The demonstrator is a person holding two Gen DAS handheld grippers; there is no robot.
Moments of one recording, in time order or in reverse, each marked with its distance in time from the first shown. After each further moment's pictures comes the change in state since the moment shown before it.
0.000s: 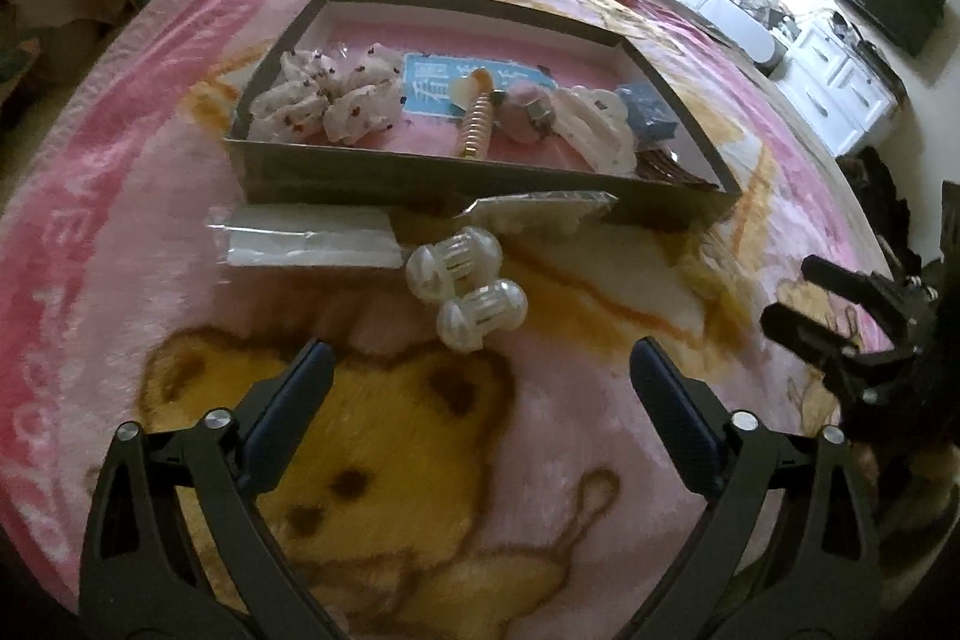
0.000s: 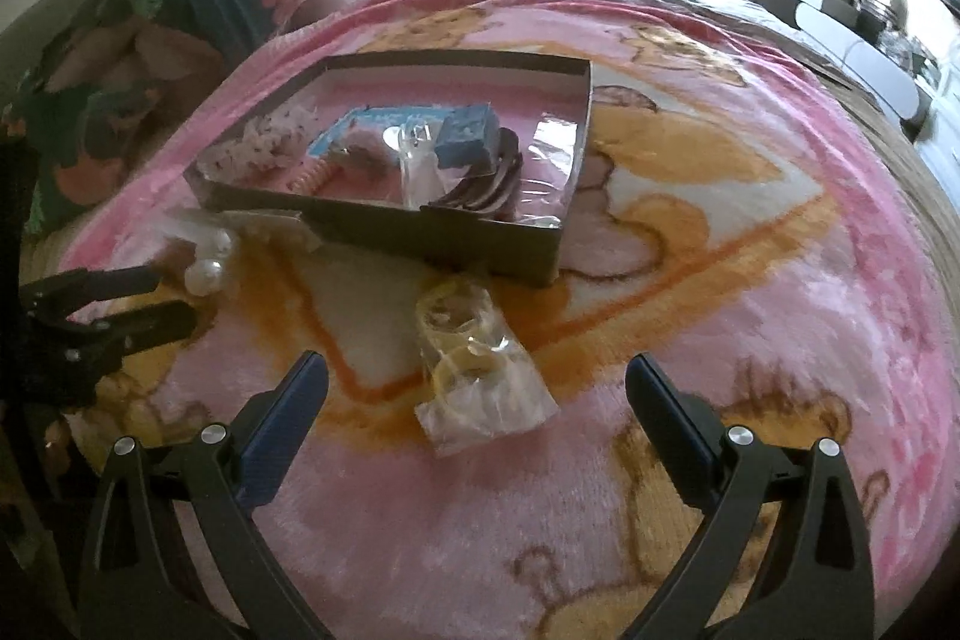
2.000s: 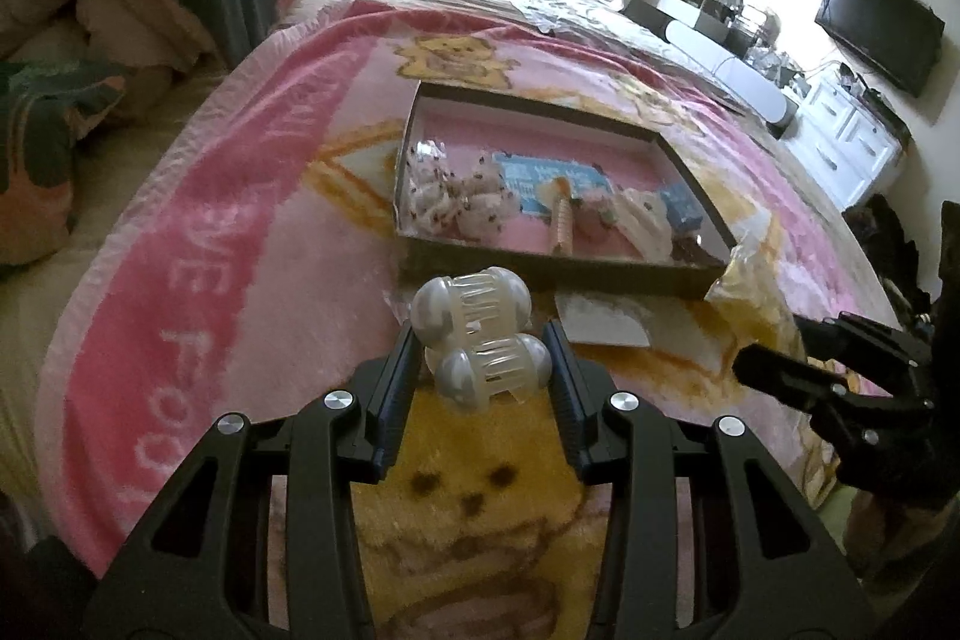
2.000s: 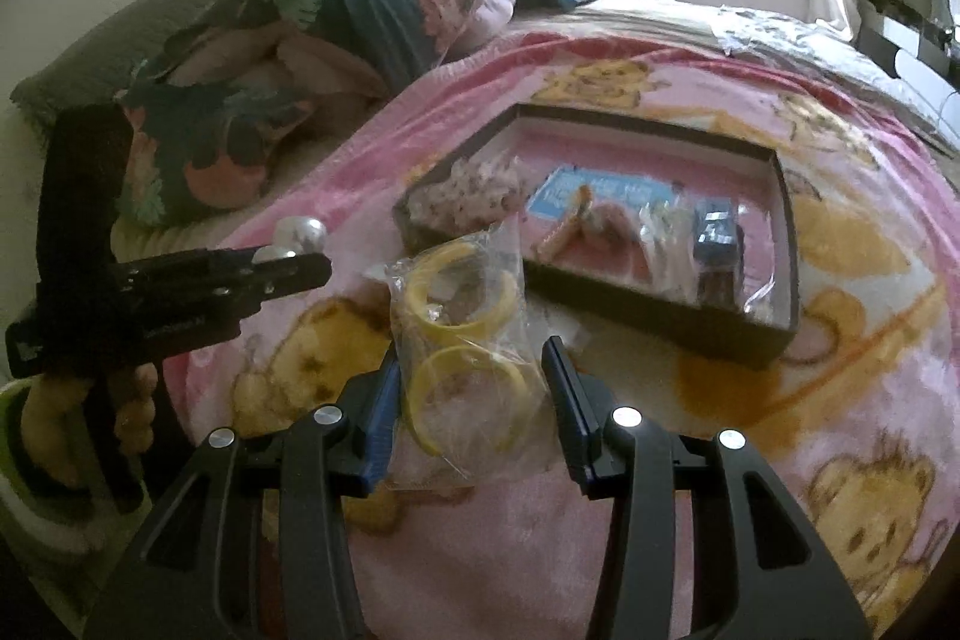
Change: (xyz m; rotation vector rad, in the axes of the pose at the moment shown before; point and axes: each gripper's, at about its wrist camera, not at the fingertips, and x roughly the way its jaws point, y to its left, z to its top) left arm -0.078 0.048 0.009 -0.015 -0.170 0.053; right arm -0.035 0.101 0.036 -0.090 -0.093 0.242
